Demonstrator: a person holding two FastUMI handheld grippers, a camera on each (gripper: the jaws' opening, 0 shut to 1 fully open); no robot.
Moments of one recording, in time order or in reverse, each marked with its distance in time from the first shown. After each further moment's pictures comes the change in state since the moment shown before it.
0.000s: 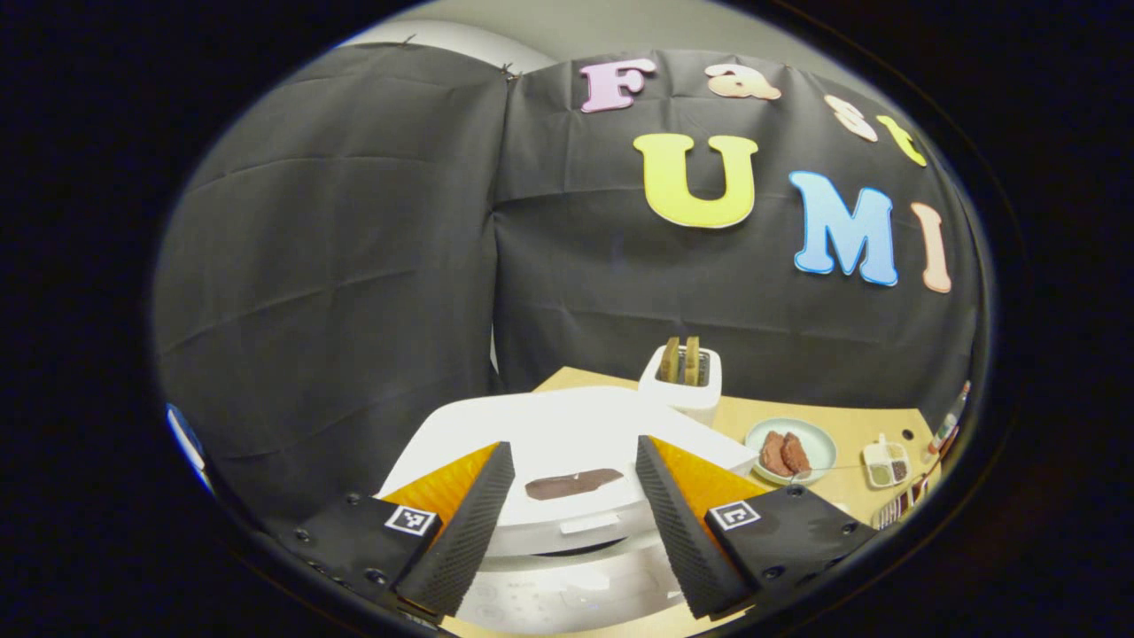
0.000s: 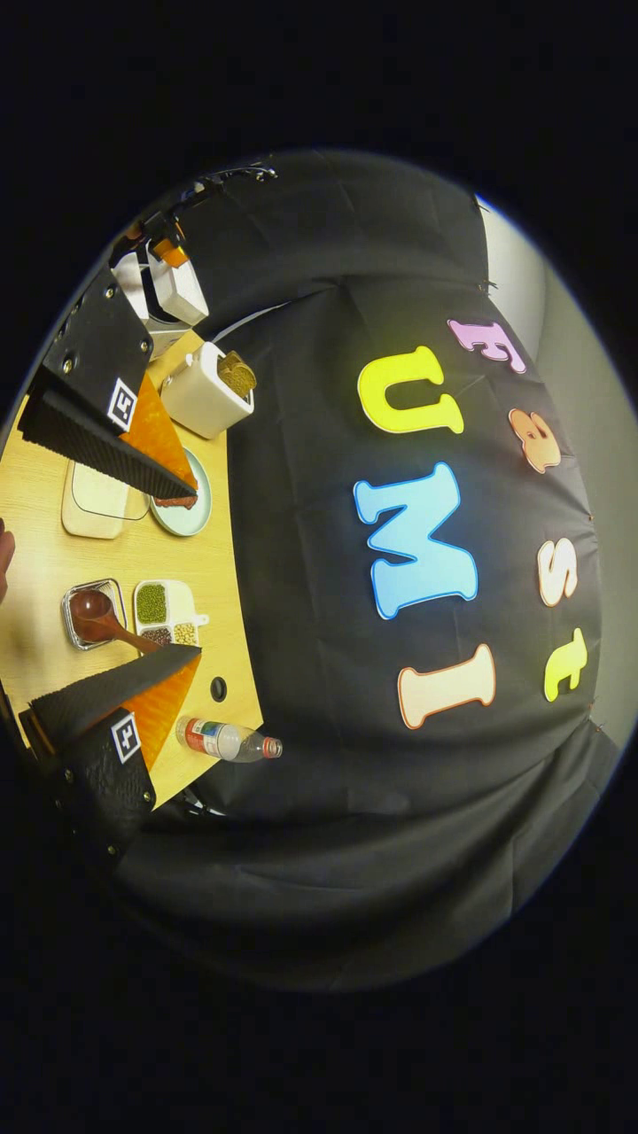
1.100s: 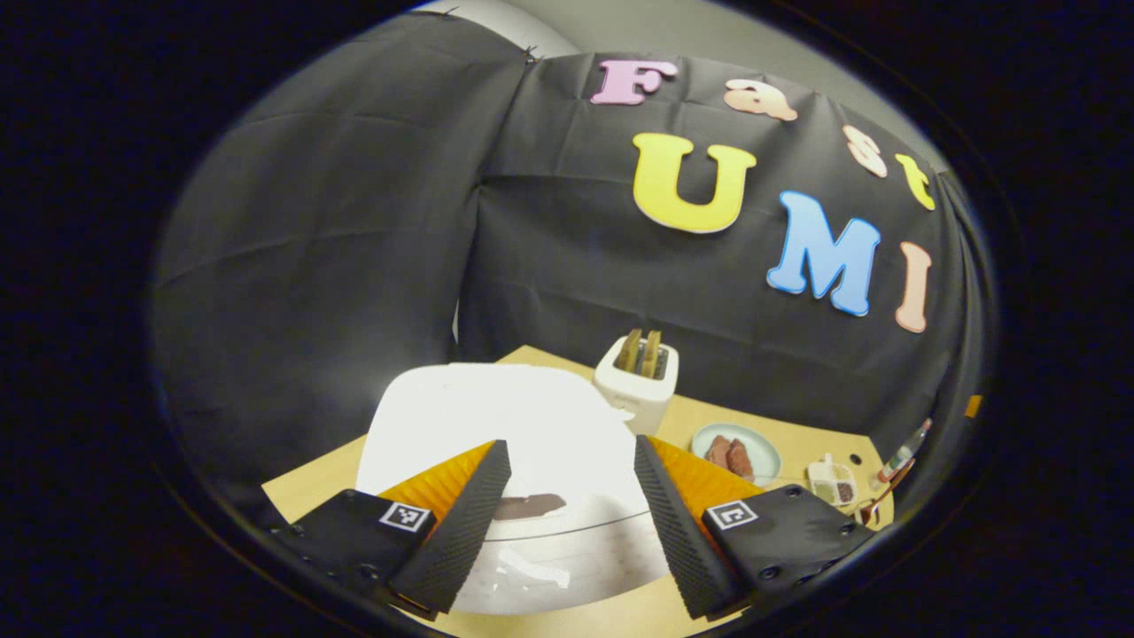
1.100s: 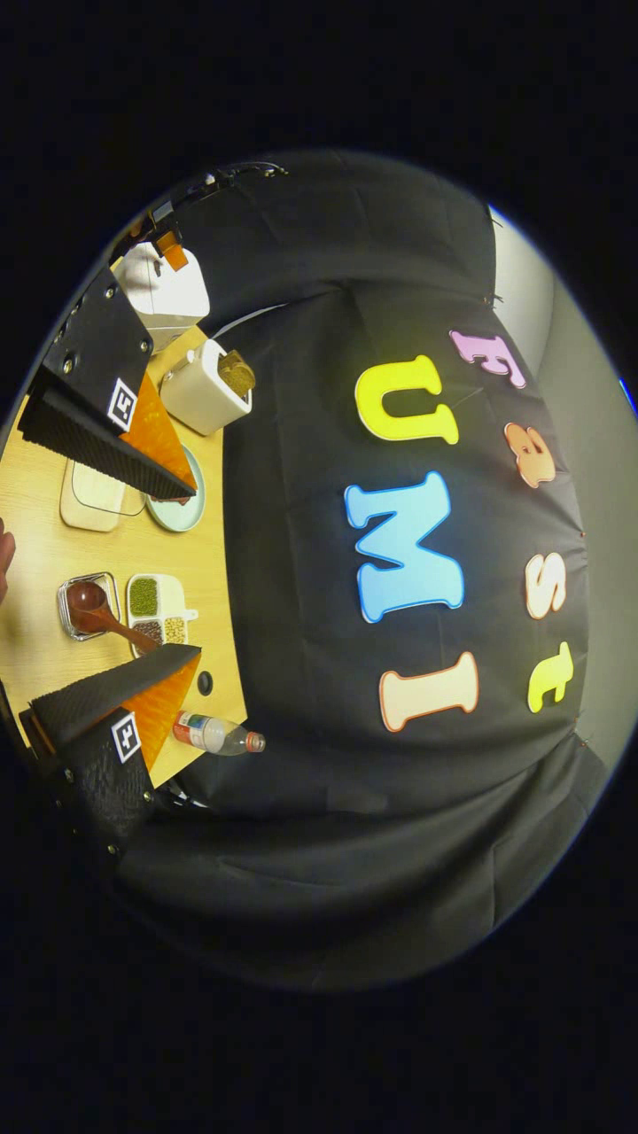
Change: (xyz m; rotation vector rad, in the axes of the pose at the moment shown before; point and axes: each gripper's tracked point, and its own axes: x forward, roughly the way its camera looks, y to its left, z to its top) left arm -0.025 -0.033 0.018 -0.125 -0.016 -0.156; right arm -0.020 0.010 0.024 -0.046 -0.084 0.007
